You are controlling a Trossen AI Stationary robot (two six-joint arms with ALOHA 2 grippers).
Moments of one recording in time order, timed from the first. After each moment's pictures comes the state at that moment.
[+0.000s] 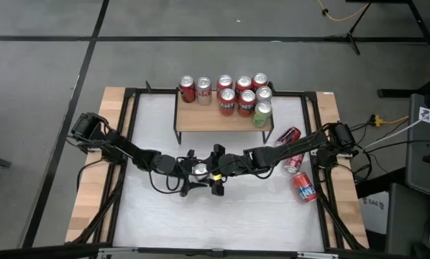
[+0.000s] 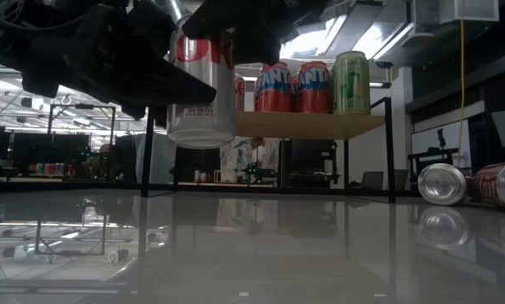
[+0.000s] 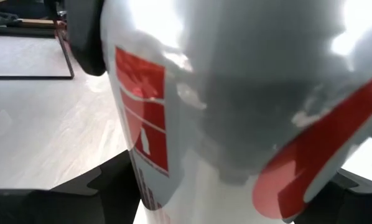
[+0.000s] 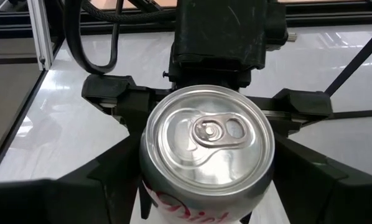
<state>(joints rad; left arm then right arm) -0.28 1.64 0.45 0.90 -0.18 -0.15 0.25 1.82 1.35 -0.06 0.17 0.16</state>
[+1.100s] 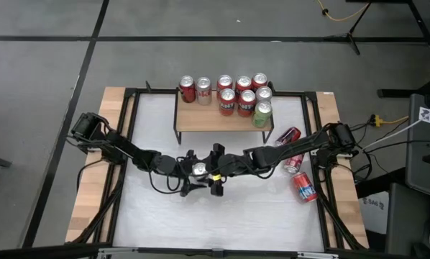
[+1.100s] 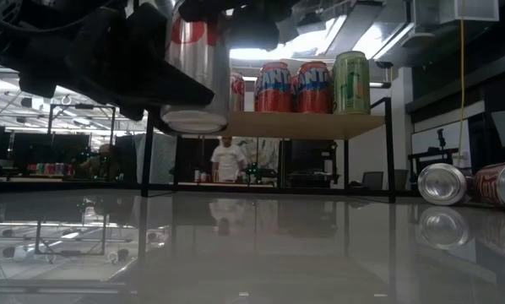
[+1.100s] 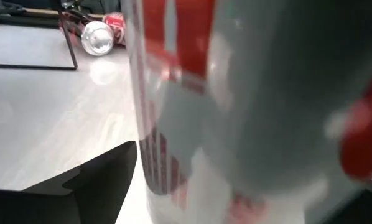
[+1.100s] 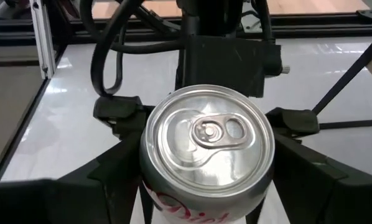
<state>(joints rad) -0.28 1.64 0.45 0.90 -0.20 -0.18 0.25 1.82 1.40 -0.12 0.20 0.16</state>
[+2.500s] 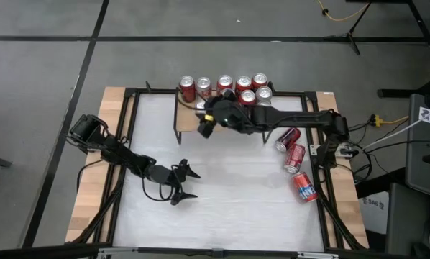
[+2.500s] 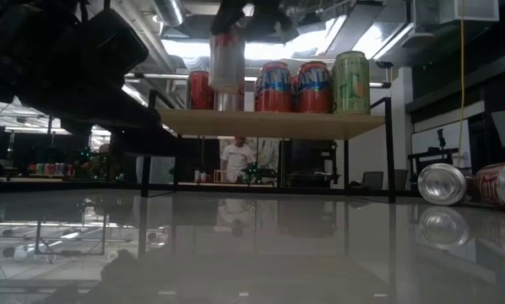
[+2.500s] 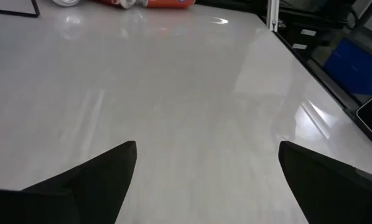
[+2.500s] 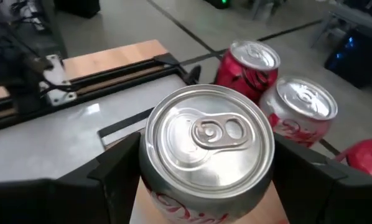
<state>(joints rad) -0.41 1.64 0.38 0.88 -0.25 -0.31 -0.02 1.84 1.79 -0.46 0.53 0.17</state>
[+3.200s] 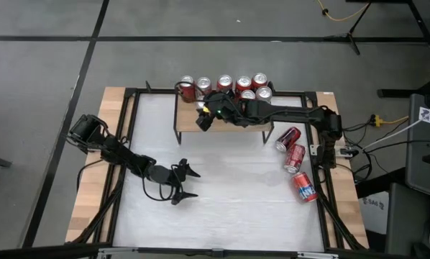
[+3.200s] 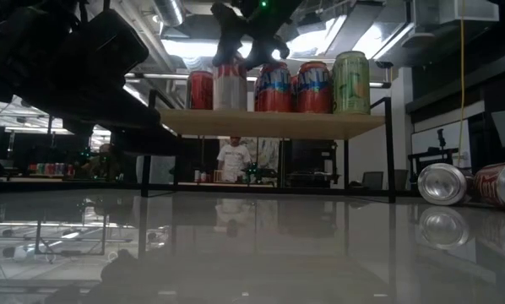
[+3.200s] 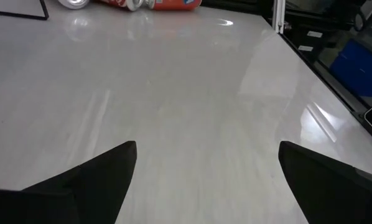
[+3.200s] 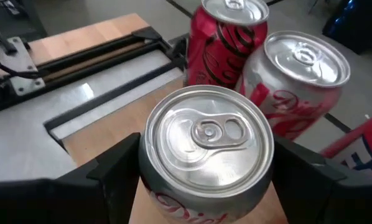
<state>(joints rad) -0.42 1.64 0.38 0.88 -0.28 -0.31 -0.11 1.90 1.78 -0.49 0.47 0.24</state>
